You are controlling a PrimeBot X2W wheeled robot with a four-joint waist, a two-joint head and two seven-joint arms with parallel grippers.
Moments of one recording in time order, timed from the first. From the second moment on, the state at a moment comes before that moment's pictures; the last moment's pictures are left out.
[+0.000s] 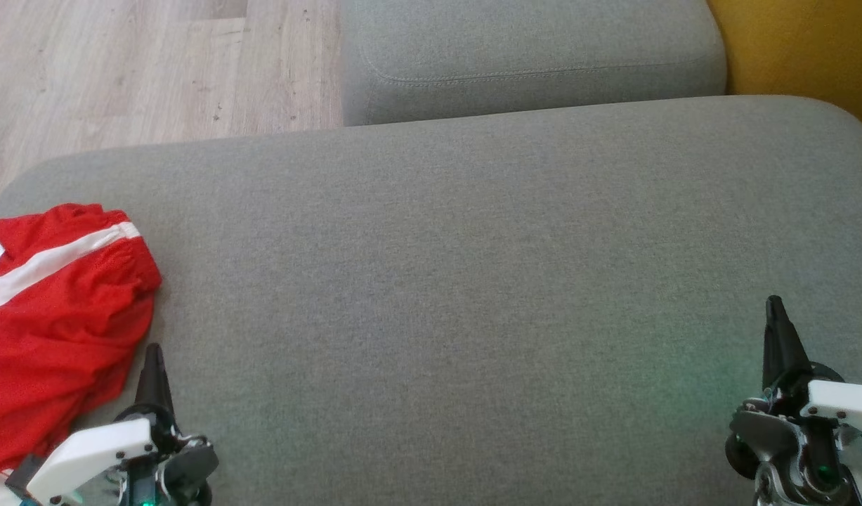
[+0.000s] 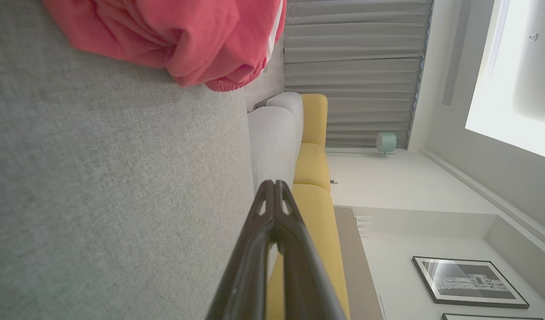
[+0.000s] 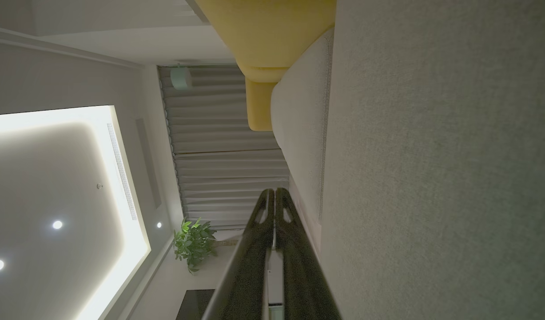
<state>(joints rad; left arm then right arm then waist) -0.06 0.05 0.07 0.27 -1.62 -0.12 0.11 -0.05 -0.05 -0.13 0.28 1.61 0.13 0.11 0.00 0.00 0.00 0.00</state>
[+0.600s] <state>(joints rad) 0.01 0.04 0.06 0.35 -1.62 -0.12 0.10 0.01 -0.04 -0.12 0.36 1.61 0.13 0.10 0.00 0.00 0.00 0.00</state>
